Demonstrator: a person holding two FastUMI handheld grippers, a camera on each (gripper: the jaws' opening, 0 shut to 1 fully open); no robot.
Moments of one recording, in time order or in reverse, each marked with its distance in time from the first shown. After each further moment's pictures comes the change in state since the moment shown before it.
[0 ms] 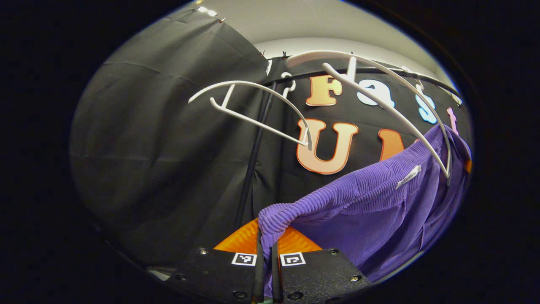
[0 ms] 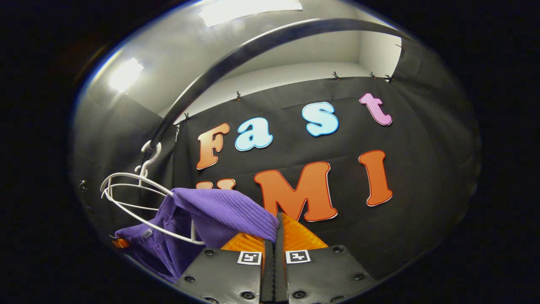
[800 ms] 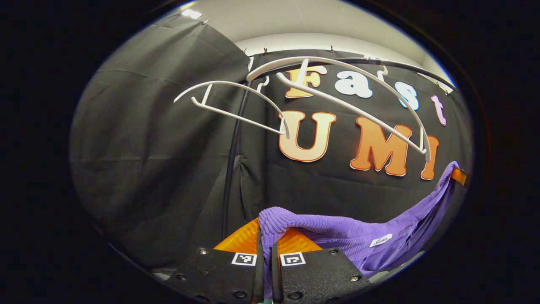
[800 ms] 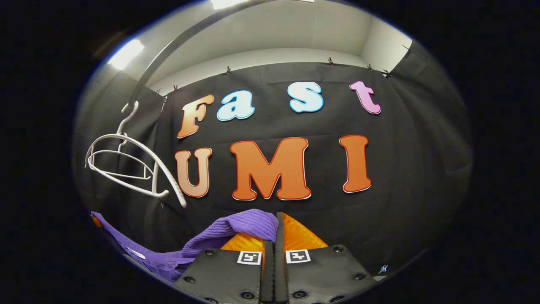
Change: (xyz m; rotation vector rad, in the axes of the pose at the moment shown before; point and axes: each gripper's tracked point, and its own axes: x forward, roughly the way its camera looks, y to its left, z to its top) left arm -0.029 -0.049 -0.007 0.054 0.032 -0.112; right arm -0.023 -0.044 -0.058 -0.094 0.161 -0.017
